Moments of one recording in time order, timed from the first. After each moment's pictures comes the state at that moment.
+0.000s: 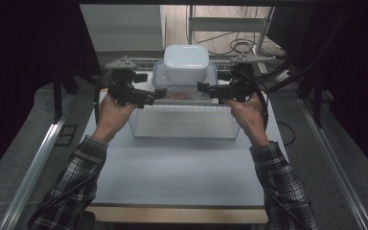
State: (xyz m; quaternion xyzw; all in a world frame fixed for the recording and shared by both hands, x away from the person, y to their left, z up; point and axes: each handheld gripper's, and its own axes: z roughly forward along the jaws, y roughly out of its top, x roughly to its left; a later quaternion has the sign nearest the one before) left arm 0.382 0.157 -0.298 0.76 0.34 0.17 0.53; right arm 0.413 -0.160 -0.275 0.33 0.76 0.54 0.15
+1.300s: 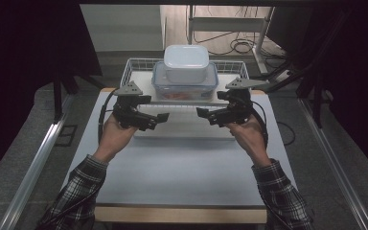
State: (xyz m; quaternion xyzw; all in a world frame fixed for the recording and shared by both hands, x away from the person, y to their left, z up) left arm 0.359 0.147 -0.346 0.79 0.32 0.15 0.50; right arm 0.386 -0.164 -0.319 0.29 0.79 0.52 0.15
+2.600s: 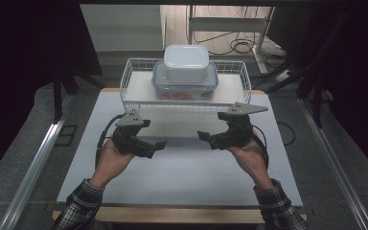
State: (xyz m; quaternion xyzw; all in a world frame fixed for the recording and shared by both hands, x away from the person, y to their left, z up) left arm 0.316 0.145 -0.396 0.81 0.31 0.14 0.48; right arm 0.349 -0.173 -0.362 0.29 0.80 0.50 0.14
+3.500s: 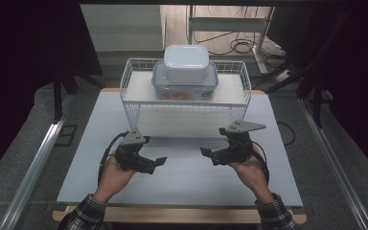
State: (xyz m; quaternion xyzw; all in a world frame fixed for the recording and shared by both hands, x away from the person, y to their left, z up) left arm 0.298 0.143 -0.444 0.82 0.33 0.13 0.46; right arm 0.331 -0.185 -0.403 0.30 0.81 0.48 0.14
